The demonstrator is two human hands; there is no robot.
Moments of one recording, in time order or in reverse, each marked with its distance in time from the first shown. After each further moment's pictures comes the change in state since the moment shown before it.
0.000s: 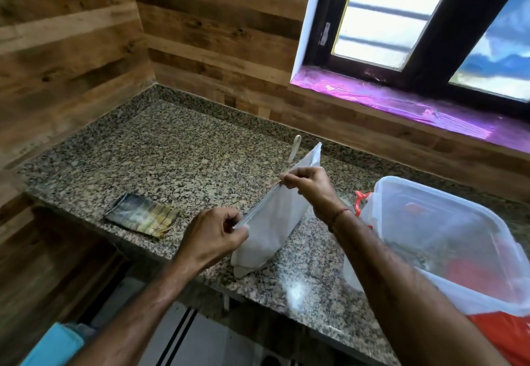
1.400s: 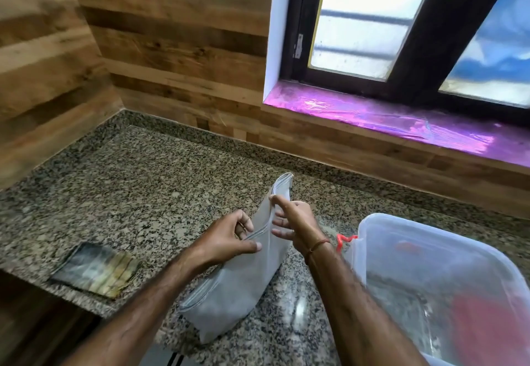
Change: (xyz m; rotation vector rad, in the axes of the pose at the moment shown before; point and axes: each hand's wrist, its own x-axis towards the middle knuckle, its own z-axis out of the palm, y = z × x) left_hand 0.147 0.041 0.047 -0.200 -0.304 -0.220; right_hand 0.079 0.039 -0.030 0.338 0.146 0.498
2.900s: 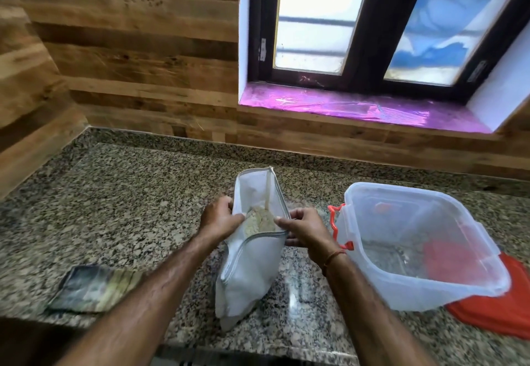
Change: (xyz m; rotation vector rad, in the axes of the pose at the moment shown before) left_hand 0.021 -0.009 -0.013 0.173 0.192 -0.075; right_hand -0.078 0.040 -0.010 -0.122 0.124 -0.190
